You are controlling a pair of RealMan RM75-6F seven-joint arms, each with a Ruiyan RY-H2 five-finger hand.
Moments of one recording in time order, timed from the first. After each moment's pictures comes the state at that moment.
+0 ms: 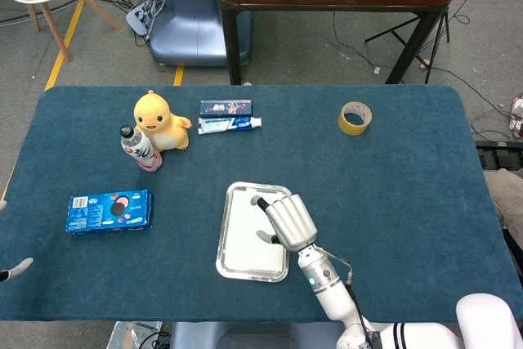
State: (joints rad) left arm -0.03 -0.99 -0.08 -1.64 1.40 1.50 -0.10; right arm 0.61 -1.81 0.18 -1.68 -1.33 1.27 -0.68
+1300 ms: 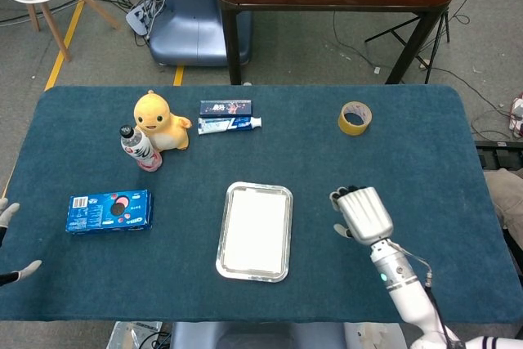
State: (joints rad) left arm -0.04 -1.02 -0.06 -1.64 1.42 1.49 -0.03; right arm 0.47 -1.29 0.09 -1.96 -1.21 1.27 -0.80
